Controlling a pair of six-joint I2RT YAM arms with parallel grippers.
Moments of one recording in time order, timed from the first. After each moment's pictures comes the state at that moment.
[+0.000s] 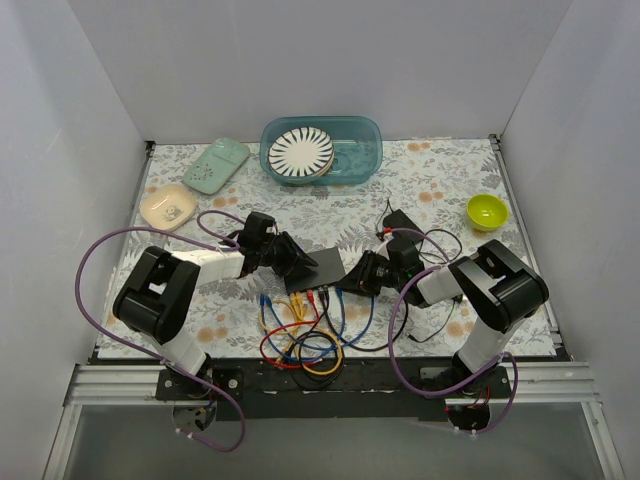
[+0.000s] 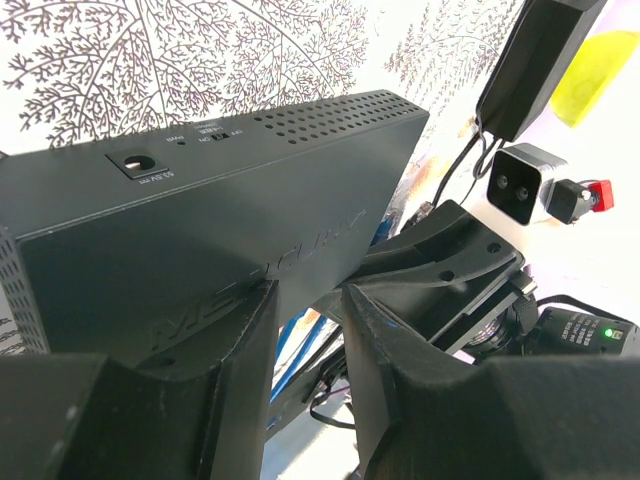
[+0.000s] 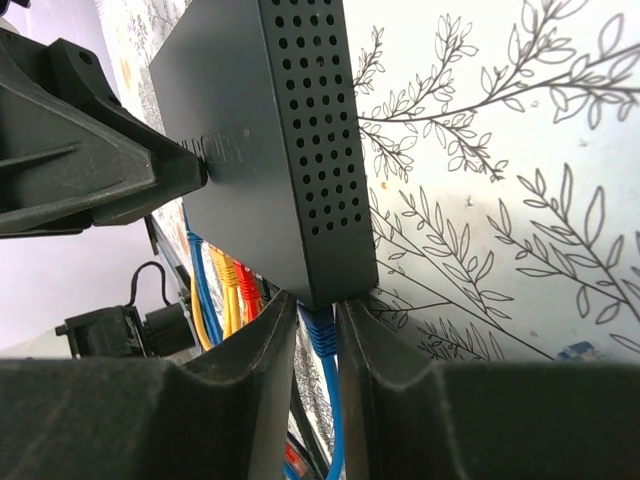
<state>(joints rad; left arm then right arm) -0.46 1.64 0.74 0.06 0.45 -1.20 0.57 1.71 0.46 0.65 -0.51 1.05</state>
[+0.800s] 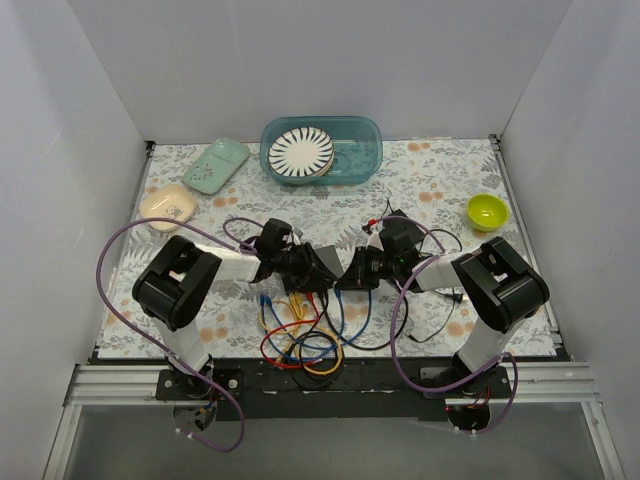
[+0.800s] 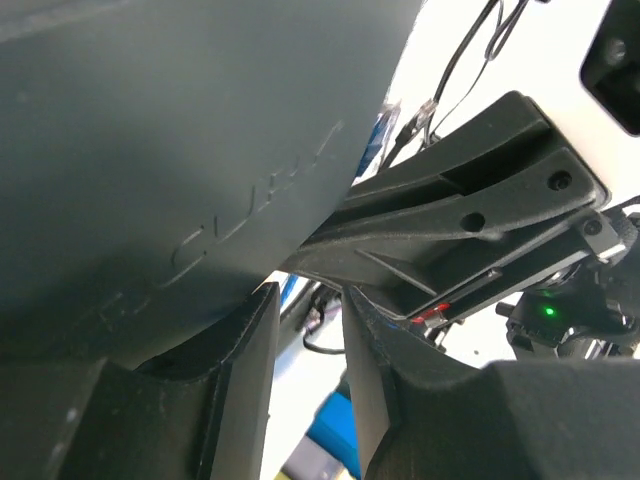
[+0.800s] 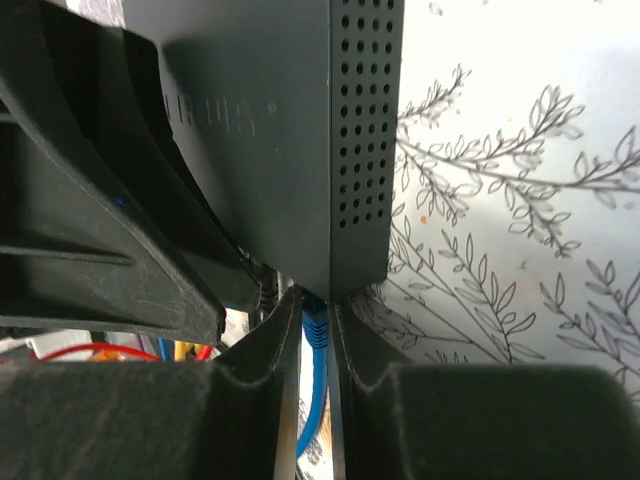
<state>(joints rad) -0.56 1.75 0.75 0.20 0.64 -1.24 0.56 1.72 0.60 0.39 -0.58 0.75</state>
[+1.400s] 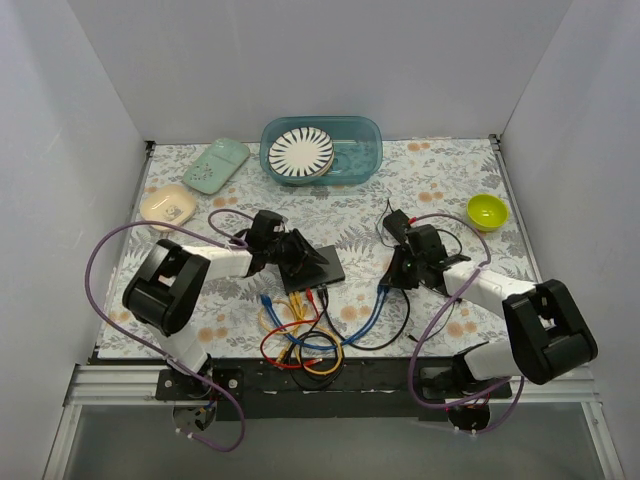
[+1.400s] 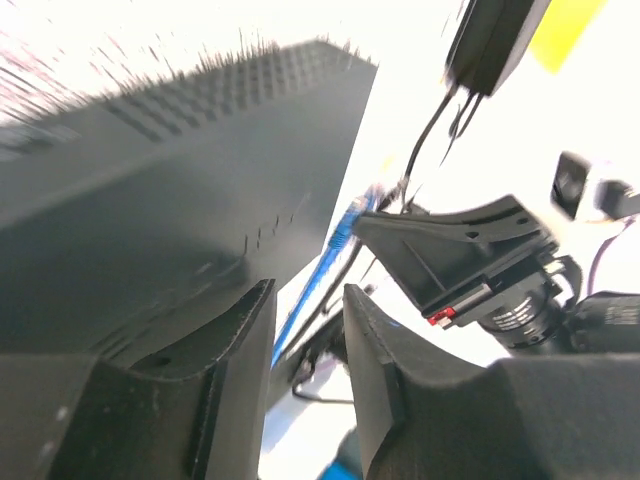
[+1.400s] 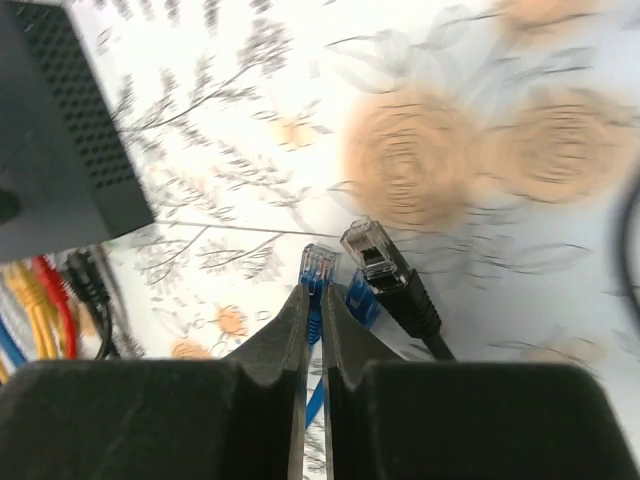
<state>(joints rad) -0.52 1.72 0.78 0.18 0.55 -1.24 0.47 1.39 0.58 -0.12 -0.21 0.63</state>
